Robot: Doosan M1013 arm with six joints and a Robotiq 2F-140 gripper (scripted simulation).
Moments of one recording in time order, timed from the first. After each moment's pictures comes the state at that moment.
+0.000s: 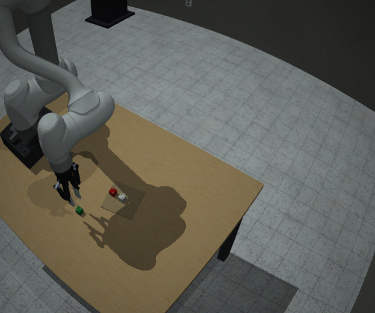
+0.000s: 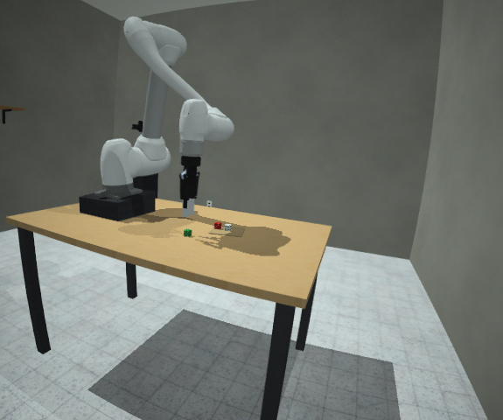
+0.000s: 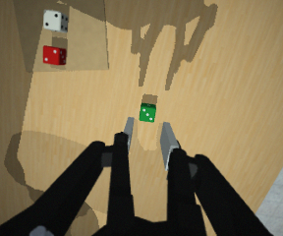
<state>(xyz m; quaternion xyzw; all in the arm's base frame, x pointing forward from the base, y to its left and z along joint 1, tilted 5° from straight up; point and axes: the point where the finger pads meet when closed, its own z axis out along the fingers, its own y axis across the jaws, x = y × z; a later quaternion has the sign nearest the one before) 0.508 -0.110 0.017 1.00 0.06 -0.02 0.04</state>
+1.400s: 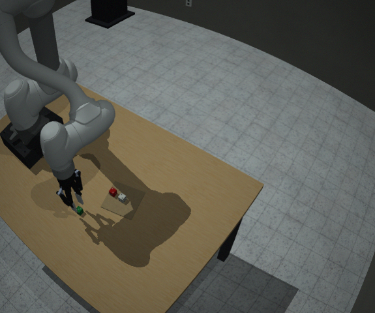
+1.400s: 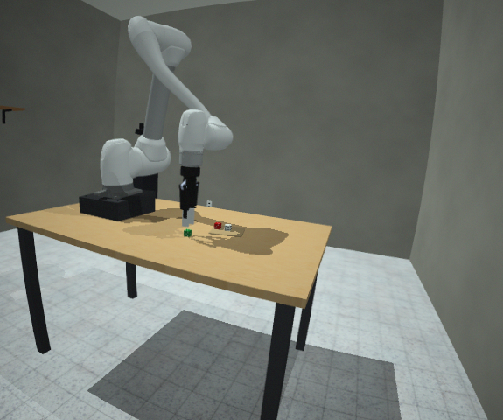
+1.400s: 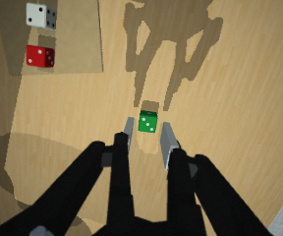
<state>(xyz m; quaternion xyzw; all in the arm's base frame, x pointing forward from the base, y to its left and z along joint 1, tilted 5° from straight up) 0.508 -0.113 -0.022 1.00 0.06 -0.02 0.04</state>
